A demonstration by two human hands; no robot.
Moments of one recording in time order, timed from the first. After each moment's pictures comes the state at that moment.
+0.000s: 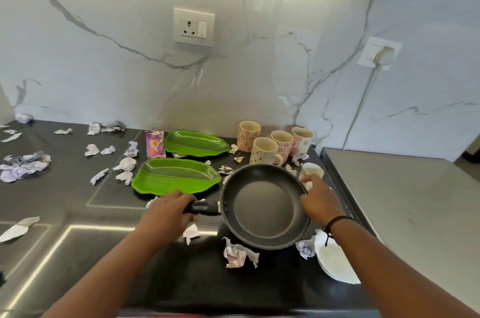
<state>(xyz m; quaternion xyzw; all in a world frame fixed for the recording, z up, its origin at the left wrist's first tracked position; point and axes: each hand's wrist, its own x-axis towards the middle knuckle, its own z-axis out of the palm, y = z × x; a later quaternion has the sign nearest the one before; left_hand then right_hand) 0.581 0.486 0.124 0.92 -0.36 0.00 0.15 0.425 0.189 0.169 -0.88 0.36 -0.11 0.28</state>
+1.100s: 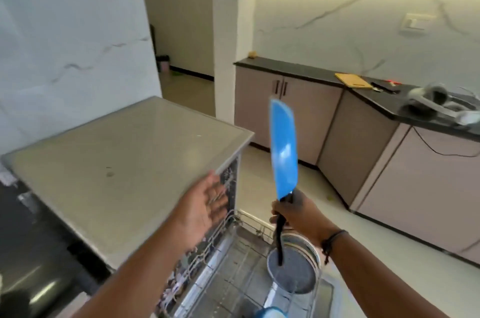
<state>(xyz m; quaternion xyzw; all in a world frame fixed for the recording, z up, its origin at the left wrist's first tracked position) 0.048 0.084 0.176 0.48 -0.29 -0.68 0.48 -0.169 0.074 0.148 -0.54 0.60 -0.36 0.48</state>
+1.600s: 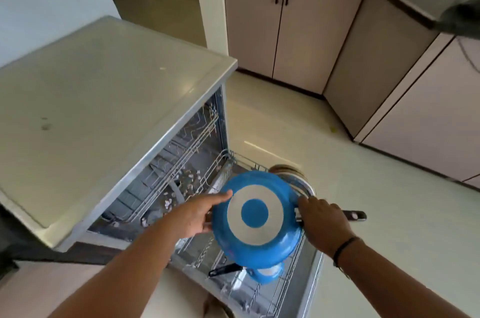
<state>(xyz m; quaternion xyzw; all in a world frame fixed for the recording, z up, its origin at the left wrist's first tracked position) -0.006 0.039 -0.016 0.63 -0.26 -0.71 0.17 -0.287 0.083 -0.033 -0.75 0.65 0.07 0.07</state>
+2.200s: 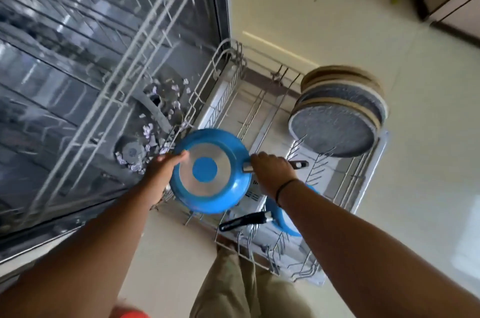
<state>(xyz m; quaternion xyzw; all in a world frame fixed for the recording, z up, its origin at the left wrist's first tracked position) 0.128 -0.023 -0.365 0.76 -0.25 -0.57 0.18 -0.136 -0.011 -0.346 -0.75 0.58 0.15 0.28</state>
